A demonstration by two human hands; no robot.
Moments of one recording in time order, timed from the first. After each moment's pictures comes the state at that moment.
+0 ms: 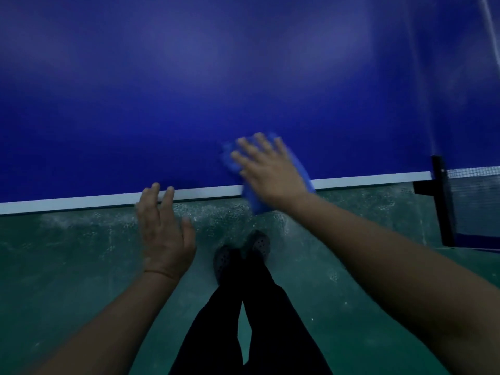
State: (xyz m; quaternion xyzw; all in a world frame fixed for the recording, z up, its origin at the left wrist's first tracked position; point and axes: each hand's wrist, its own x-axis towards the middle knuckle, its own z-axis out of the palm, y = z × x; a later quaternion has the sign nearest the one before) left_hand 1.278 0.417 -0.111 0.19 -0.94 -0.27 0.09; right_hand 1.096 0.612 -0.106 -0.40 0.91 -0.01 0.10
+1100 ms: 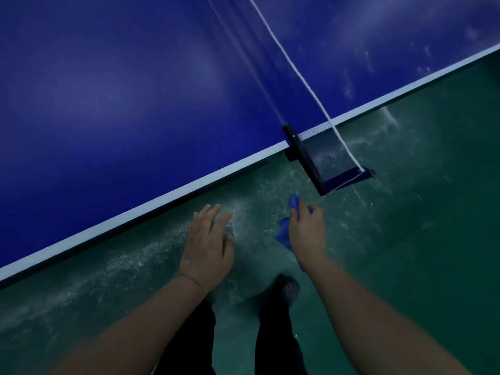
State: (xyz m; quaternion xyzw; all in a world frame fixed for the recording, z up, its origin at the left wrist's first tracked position) left_hand 1.235 0.663 -0.084 -0.14 -0.93 -0.33 -0.08; right_hand 1.229 0.910 -0.108 0.32 0.91 -0.27 0.08
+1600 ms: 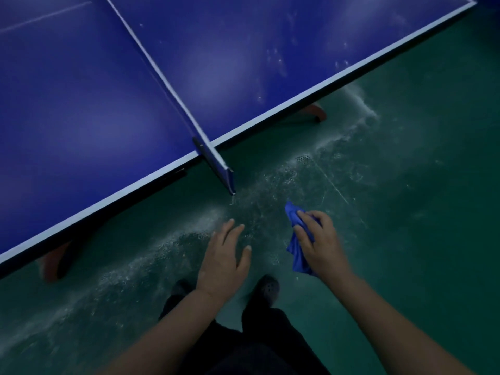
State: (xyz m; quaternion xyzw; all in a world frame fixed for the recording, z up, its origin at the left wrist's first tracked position) left_hand 1.319 0.909 -0.008 -0.11 -0.91 -0.36 -0.15; right_hand 1.347 1.146 -0.010 0.14 0.92 -0.36 -0.01
